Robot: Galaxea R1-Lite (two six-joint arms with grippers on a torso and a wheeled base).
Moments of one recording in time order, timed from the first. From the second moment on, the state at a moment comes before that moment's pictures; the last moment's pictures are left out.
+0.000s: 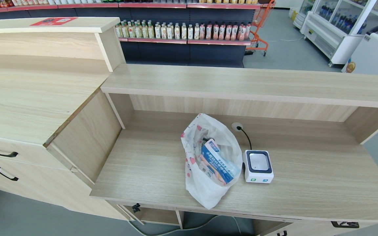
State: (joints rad) left arm 0.00 0.00 0.00 0.00 0.02 0.01; right arm -0.07 0.09 0.00 0.01 0.03 -0.06
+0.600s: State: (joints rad) left arm 0.00 0.00 0.00 0.00 0.02 0.01; right arm -0.07 0.09 0.00 0.01 0.03 -0.06
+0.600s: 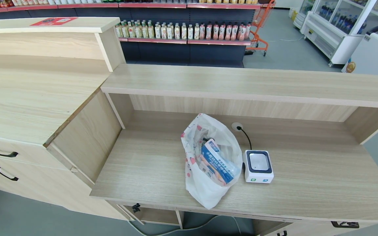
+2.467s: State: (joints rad) left arm 0.00 0.00 0.00 0.00 0.02 0.01; right arm -0.07 0.09 0.00 0.01 0.03 -0.06
